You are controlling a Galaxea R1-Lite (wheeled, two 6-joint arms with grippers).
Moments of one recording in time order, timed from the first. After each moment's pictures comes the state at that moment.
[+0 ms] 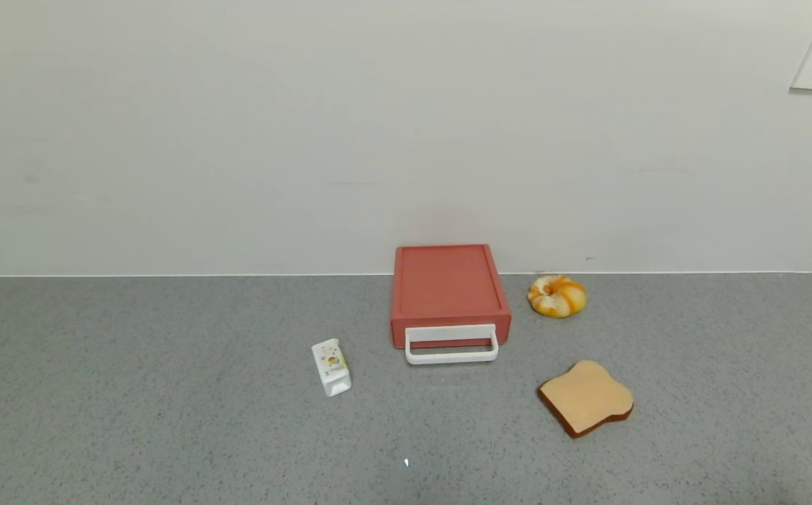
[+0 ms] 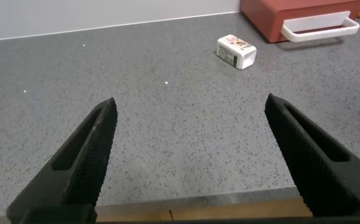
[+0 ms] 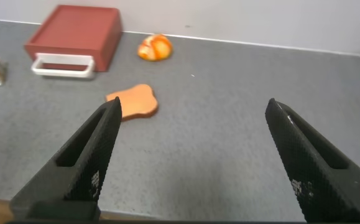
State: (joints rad) left arm 0.00 0.00 0.00 0.00 -0.02 0.05; right arm 0.23 0.48 -0.70 0.36 -0.17 0.00
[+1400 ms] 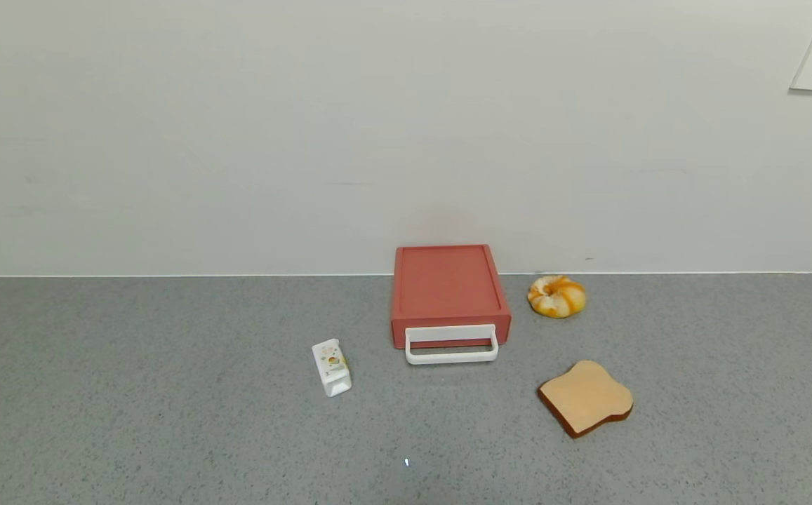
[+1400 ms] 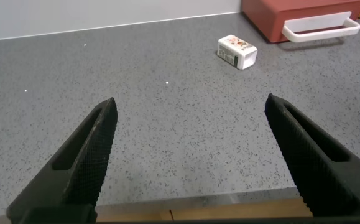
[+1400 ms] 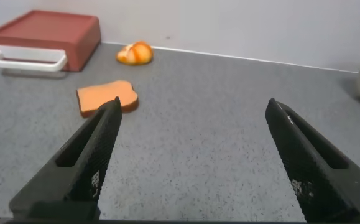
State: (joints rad) left arm 0.00 0.00 0.00 0.00 -0.02 0.05; right arm 0.00 0.00 -0.05 -0.05 -0.01 -0.09
